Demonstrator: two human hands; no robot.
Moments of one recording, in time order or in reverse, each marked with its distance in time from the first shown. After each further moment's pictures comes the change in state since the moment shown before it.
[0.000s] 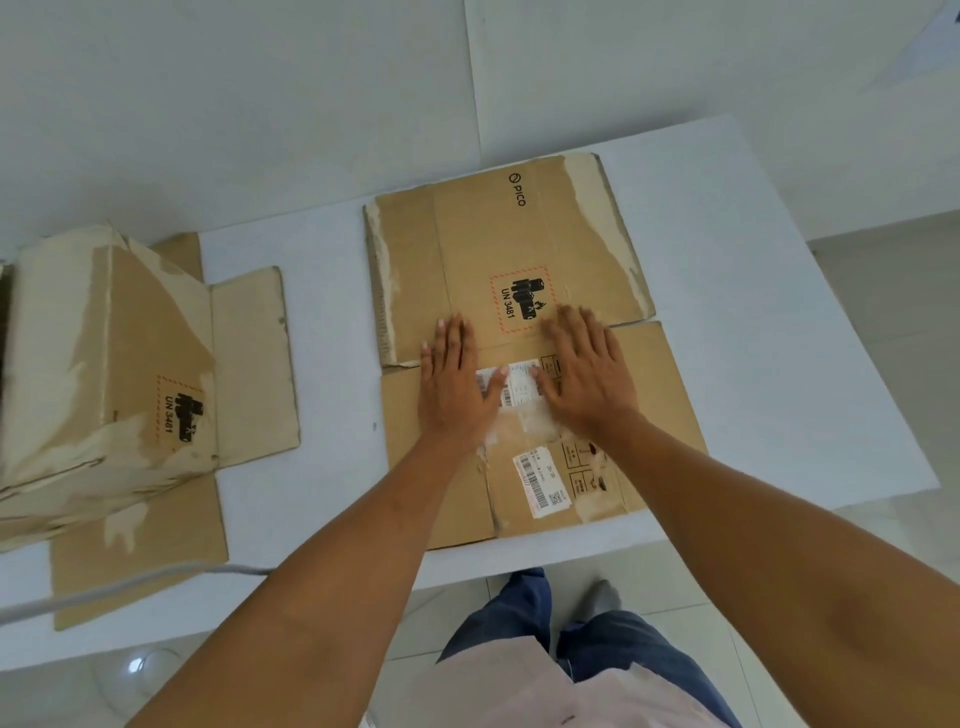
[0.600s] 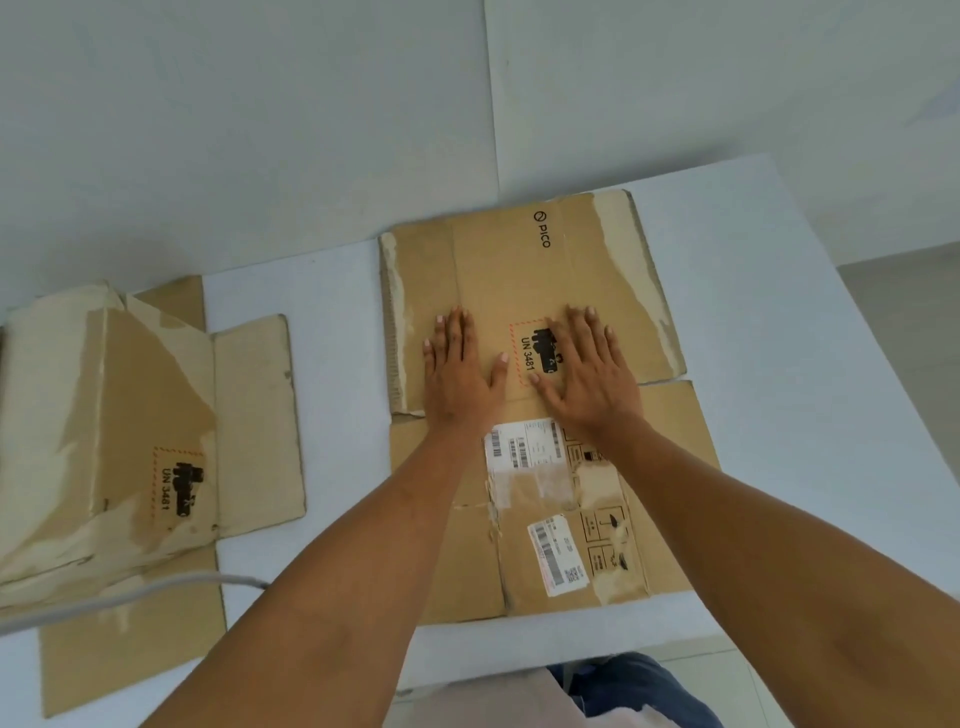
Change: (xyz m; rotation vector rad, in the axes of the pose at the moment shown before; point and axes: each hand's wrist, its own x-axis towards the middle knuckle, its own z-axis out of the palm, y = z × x) left_hand 0.097 -0.015 -0.010 -0.046 0.004 -0.119; right_hand 0.086 0.000 0.002 0.012 -0.007 0.027
